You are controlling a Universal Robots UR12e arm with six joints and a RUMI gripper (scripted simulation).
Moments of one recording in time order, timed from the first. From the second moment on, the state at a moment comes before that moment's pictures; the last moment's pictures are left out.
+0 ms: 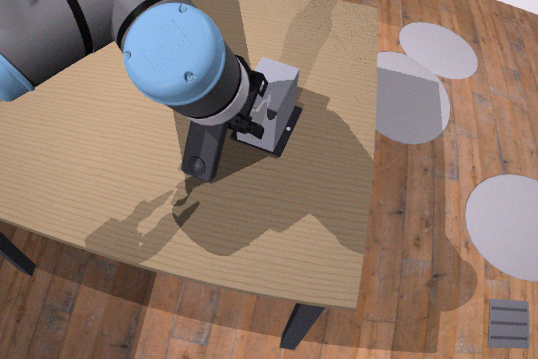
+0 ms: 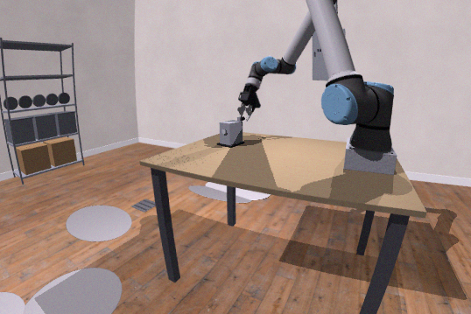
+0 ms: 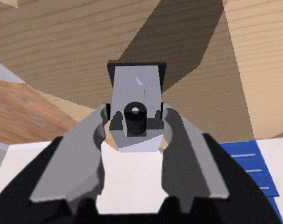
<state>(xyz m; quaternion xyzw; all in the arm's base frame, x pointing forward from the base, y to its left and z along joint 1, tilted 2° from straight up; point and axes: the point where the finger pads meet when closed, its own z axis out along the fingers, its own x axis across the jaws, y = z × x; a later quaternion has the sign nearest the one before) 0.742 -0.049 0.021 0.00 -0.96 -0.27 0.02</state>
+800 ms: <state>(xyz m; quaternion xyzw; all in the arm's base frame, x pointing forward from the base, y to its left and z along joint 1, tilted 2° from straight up) 0.742 -0.049 0.021 0.00 -0.96 -0.27 0.02</state>
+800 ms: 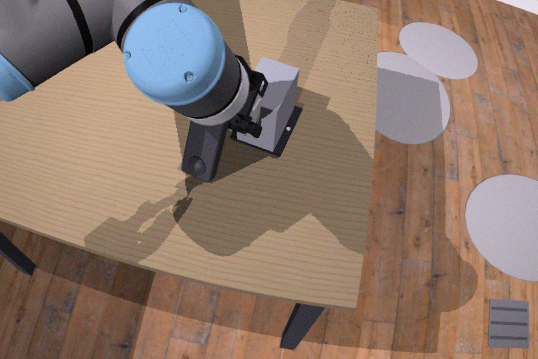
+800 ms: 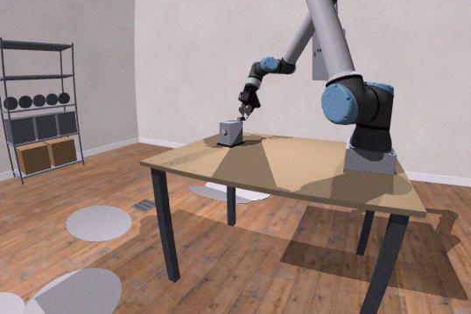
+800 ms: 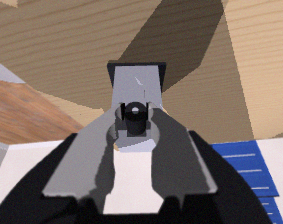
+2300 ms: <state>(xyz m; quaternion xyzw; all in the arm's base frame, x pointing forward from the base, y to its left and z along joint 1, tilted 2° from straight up) 0.749 -0.049 0.020 0.00 -0.96 -0.27 0.02</state>
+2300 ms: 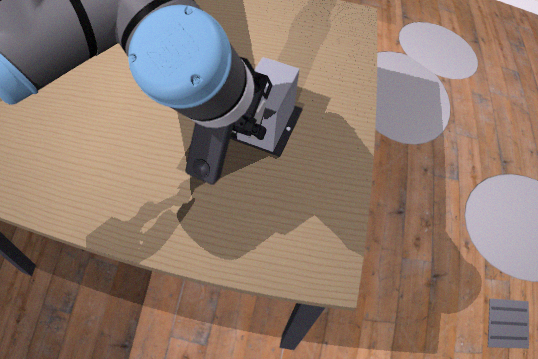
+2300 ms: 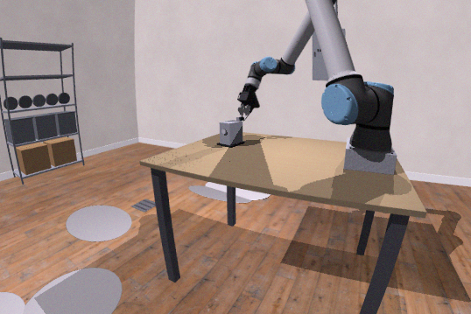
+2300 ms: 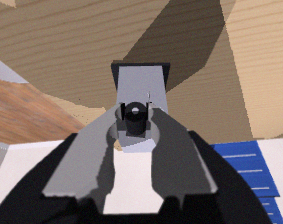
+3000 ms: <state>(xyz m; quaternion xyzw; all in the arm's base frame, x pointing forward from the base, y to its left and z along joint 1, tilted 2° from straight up) 0.760 -0.049 0.017 0.00 -0.96 -0.27 0.02</state>
